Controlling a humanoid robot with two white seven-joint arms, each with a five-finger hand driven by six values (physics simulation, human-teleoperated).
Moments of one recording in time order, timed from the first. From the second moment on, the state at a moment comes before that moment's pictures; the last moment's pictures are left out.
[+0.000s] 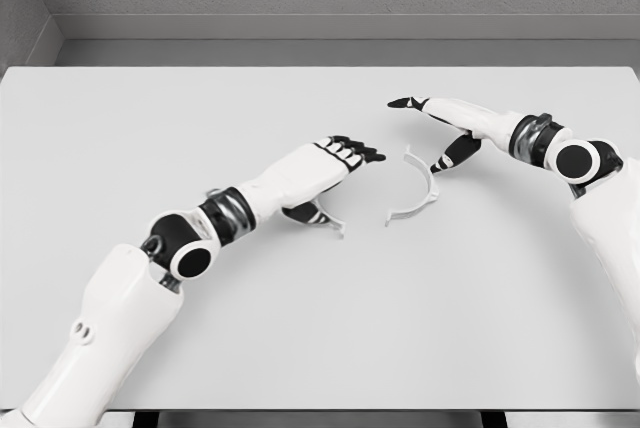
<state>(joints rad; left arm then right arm) -0.36 0.17 -0.48 -1.52 -0.81 -0.32 -0.37 -0.66 -0.39 0.39 -1.02 0.40 -0.37 0.61</state>
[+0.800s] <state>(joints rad) -0.36 0.23 -0.32 -1.53 -0.80 -0.32 -0.37 -0.67 -0.39 0.40 -1.01 0.40 -0.37 0.61</state>
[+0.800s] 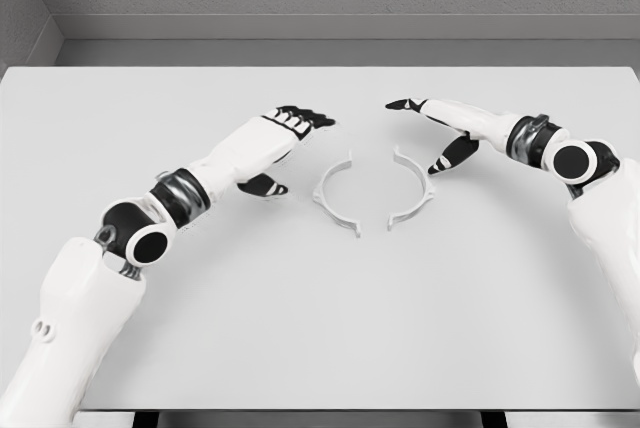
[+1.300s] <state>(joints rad) -0.40 0.19 -0.38 -1.39 -0.81 -0.33 -0.37 -0.66 -0.38 0.41 -1.03 0.39 -0.37 0.61</state>
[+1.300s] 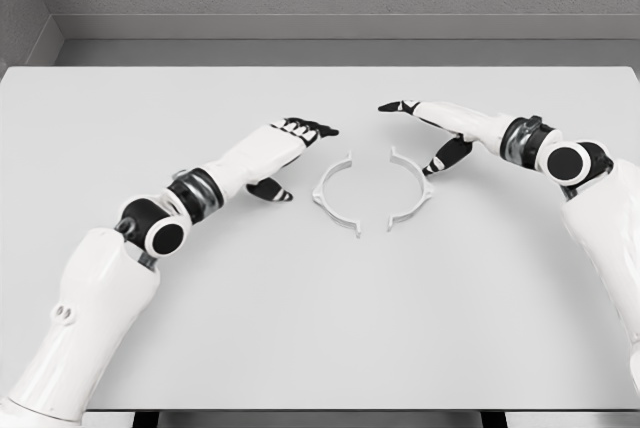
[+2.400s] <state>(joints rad) -0.43 0.10 -0.39 -1.33 -0.81 -0.31 -0.37 -0.66 -0.47 0.40 -1.05 0.39 -0.37 0.61</state>
